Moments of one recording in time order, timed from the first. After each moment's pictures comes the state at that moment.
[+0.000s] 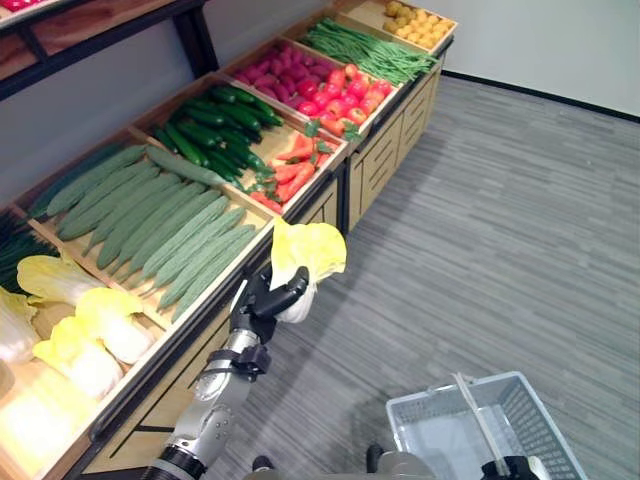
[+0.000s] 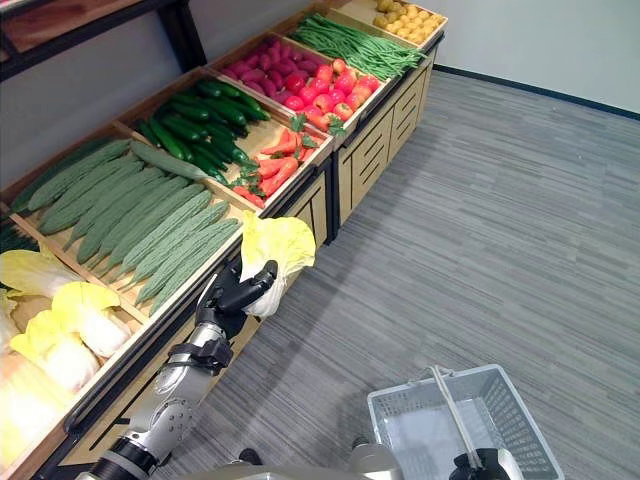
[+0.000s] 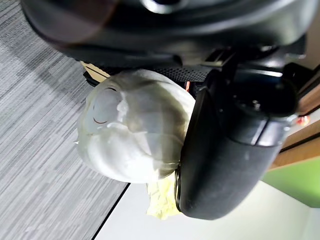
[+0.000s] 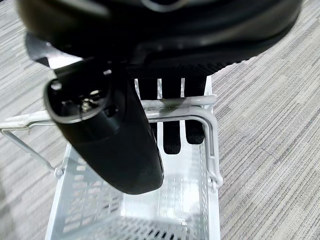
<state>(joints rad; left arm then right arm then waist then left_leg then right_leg) 0.01 0.37 -0.37 0.13 -0.88 -0.23 0.04 0.09 -0.38 0.10 1.28 -0.06 -0.15 -0.31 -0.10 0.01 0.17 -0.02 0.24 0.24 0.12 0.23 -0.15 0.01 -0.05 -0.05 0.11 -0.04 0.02</state>
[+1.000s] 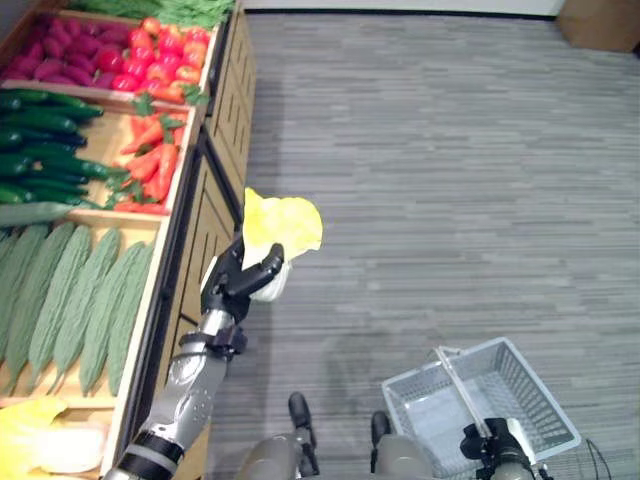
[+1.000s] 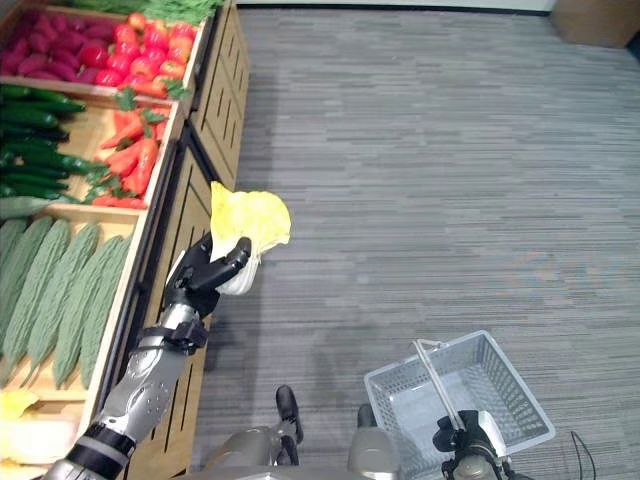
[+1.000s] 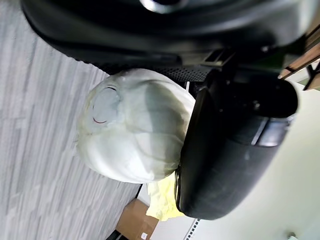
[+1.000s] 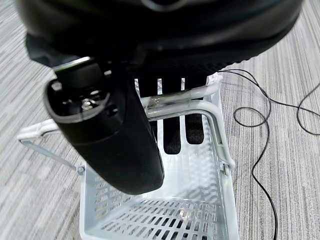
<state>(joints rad) 0.00 0.45 -0.29 0.11 -0.86 -0.26 0.05 0.01 -0.33 0.13 1.27 -0.06 -0.14 -0.33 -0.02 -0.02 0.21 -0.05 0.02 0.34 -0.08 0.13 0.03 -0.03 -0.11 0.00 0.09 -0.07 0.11</state>
